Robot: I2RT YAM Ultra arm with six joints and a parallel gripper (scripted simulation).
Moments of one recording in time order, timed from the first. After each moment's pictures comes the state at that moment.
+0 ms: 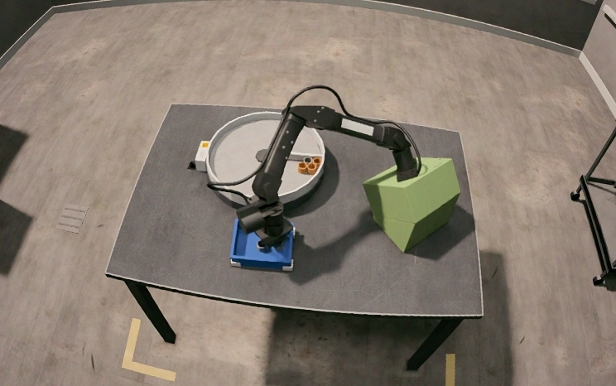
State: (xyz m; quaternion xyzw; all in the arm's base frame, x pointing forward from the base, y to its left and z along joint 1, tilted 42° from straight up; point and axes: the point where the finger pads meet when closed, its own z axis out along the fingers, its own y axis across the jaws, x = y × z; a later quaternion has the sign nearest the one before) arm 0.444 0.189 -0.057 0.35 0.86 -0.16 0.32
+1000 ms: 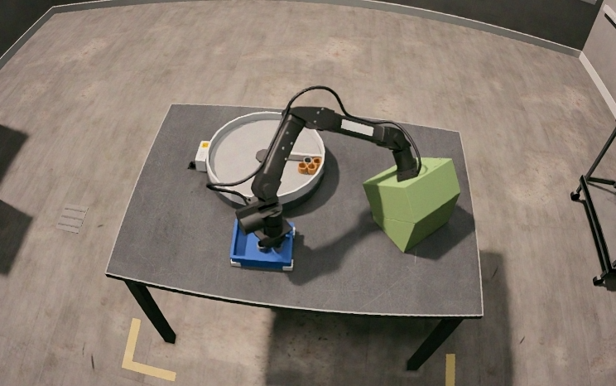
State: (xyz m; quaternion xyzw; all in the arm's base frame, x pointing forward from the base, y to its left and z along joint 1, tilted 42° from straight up) arm 0.448 0.191 -0.058 0.36 0.86 -0.16 0.32
